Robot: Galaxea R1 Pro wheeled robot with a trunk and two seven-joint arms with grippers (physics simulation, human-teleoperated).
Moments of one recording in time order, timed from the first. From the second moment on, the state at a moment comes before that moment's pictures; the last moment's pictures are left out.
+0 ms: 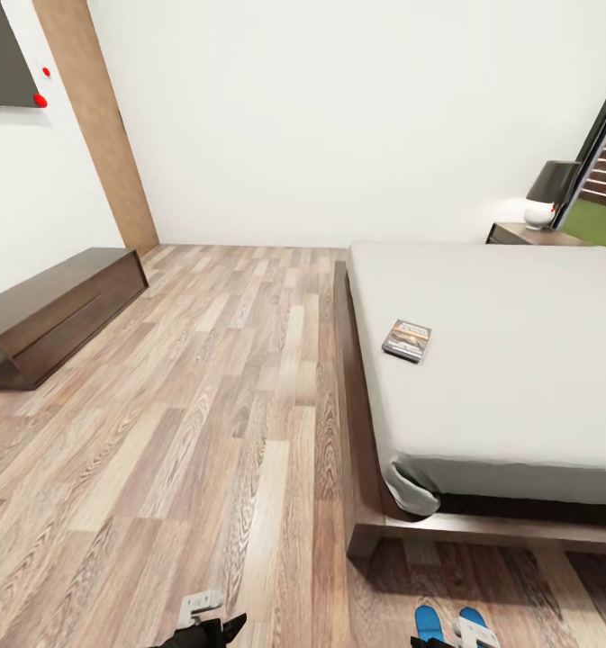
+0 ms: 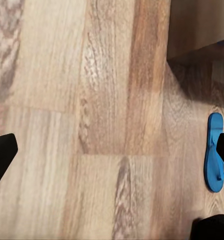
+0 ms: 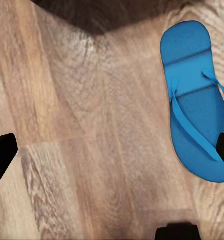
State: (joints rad) left arm -0.38 0.02 0.07 -0.26 0.21 -0.01 -0.53; right arm -0.43 -0.11 -0.29 -0.09 -0.07 0.01 0.32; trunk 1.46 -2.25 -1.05
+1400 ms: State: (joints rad) left arm -0.38 0.01 0.07 -0.23 0.21 -0.08 -0.53; right arm -0.43 -0.12 -0.29 -0.09 -0.07 0.01 0.32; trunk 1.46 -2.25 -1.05
